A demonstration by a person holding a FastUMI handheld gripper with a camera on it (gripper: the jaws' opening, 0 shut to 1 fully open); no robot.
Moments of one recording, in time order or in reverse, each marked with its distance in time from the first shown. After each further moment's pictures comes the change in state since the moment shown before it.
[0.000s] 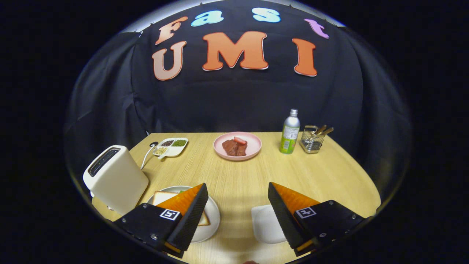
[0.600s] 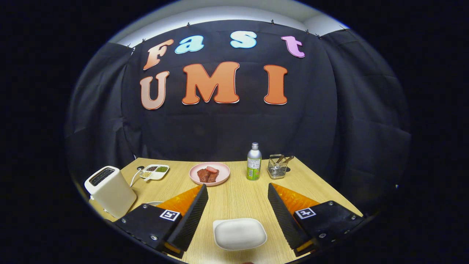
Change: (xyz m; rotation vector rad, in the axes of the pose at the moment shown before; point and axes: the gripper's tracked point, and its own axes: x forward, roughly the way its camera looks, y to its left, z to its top) arm -0.054 -0.086 0.044 0.048 -0.171 -0.095
